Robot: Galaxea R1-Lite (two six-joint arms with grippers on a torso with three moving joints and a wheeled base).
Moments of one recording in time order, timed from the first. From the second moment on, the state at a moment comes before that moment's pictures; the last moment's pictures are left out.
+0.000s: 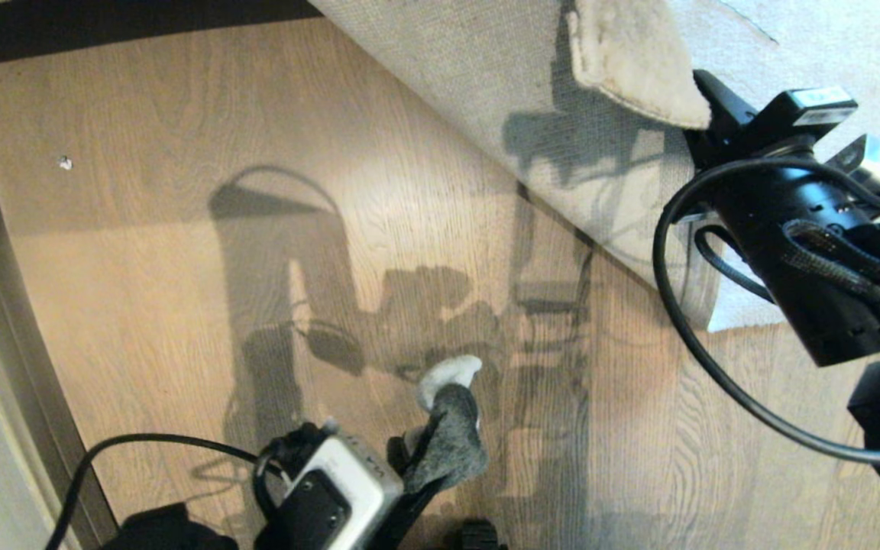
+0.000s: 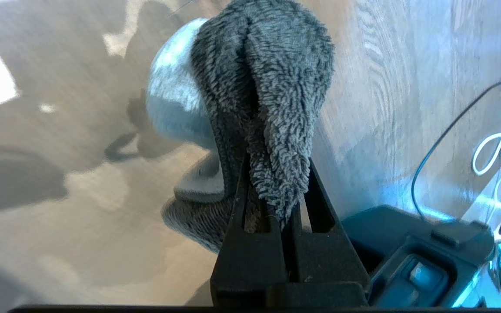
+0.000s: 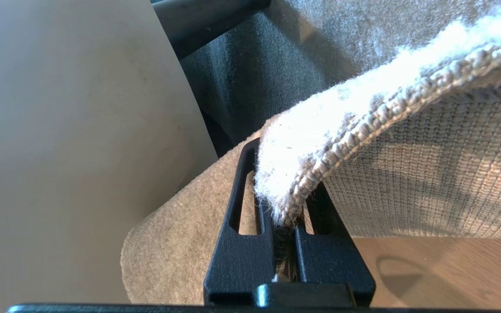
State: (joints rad) left arm -1.16 1.64 -0.23 -1.22 0.42 0.07; right arm 0.57 1.62 -0.74 -1.52 -0.29 1.33
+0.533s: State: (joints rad) left arm -1.12 2.03 -0.66 -1.38 0.56 0.02; right arm 0.57 1.61 -0.74 -1.52 -0.29 1.32
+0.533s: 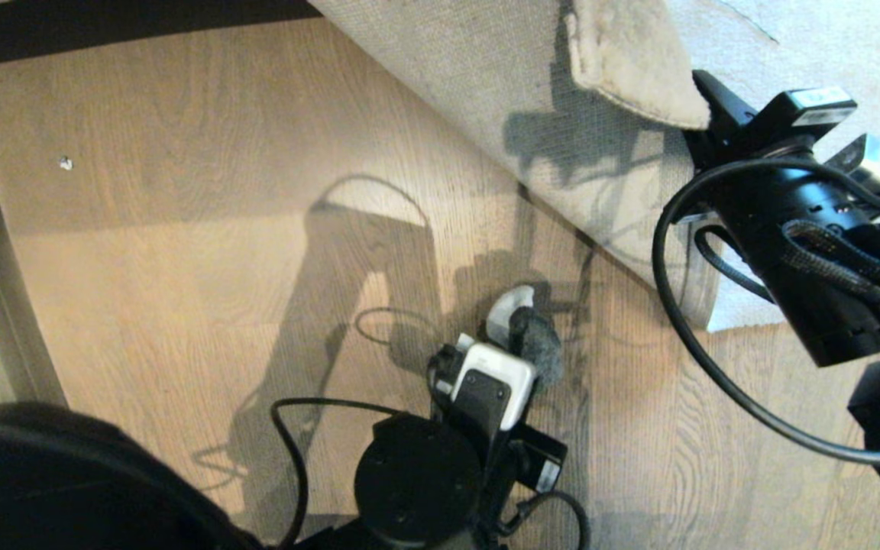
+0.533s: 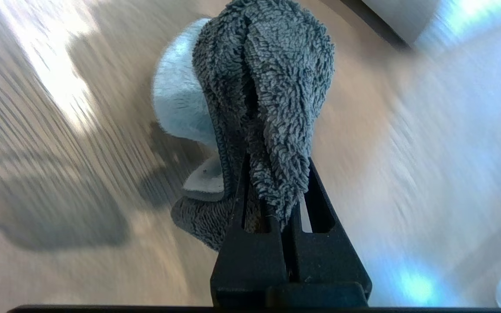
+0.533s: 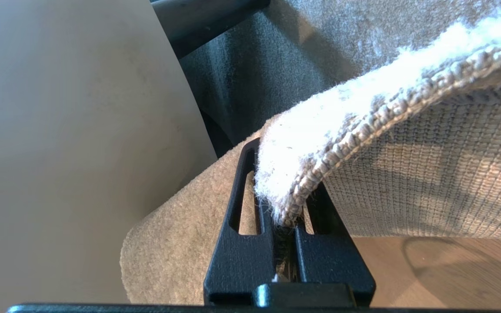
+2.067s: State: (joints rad) left arm -0.45 1.56 -0.36 -1.30 0.46 0.03; right arm 0.55 1.66 -0.78 -1.52 -0.21 1.34
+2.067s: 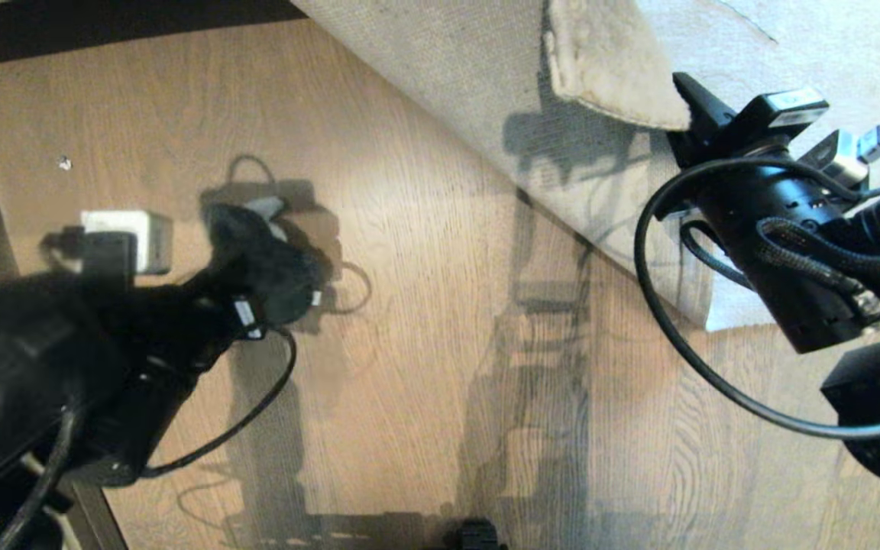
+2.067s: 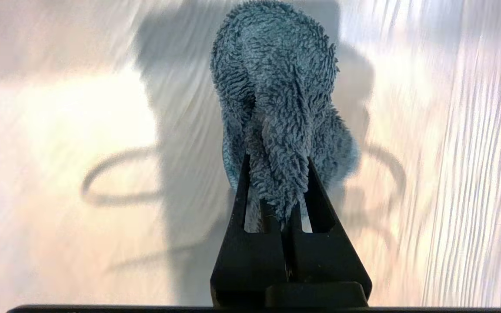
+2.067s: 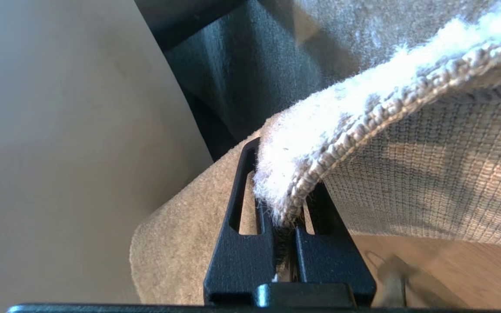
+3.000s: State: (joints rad) left arm -0.52 1.21 0.00 -0.73 0.45 -0.03; right arm 0.55 1.68 -0.77 -1.52 -0.21 1.34
